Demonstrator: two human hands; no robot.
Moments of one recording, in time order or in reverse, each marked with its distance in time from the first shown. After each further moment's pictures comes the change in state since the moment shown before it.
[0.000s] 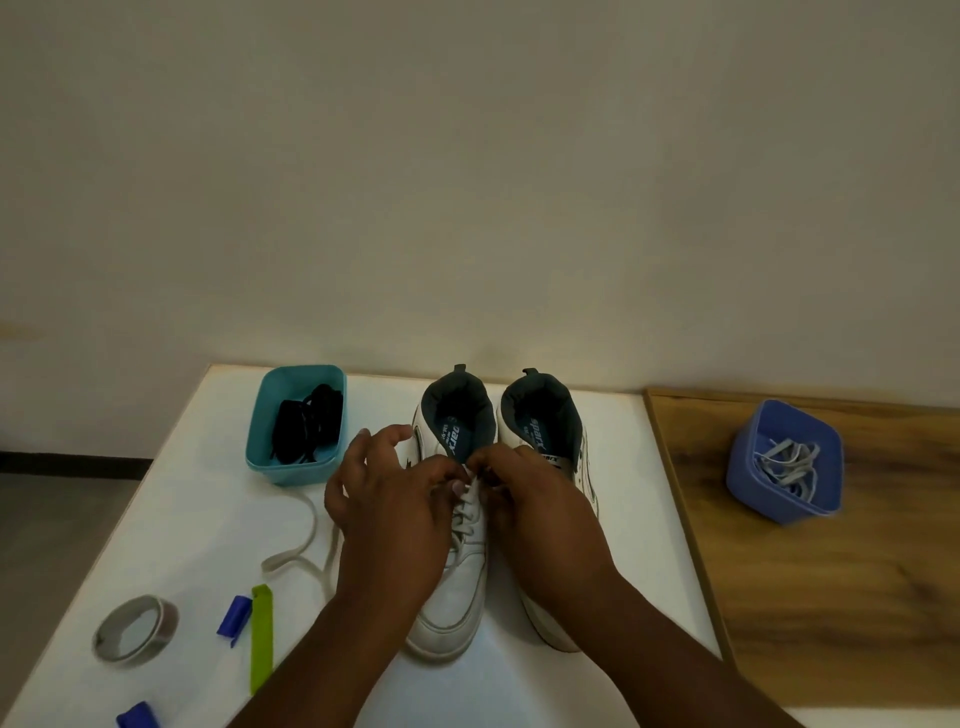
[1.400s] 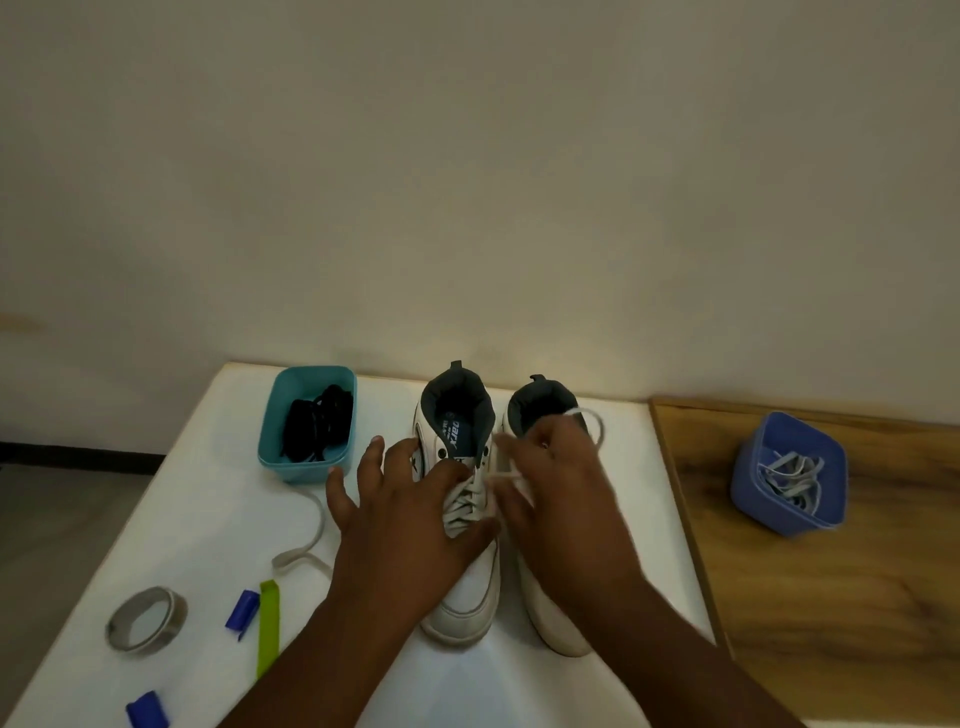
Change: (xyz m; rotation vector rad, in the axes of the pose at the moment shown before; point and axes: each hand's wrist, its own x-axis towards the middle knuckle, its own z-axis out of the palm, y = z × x) left_hand -0.006 -0.002 -0.015 0.217 -0.246 0.040; right_hand -0.005 -0.013 -0.024 -0.156 0.229 -0.144
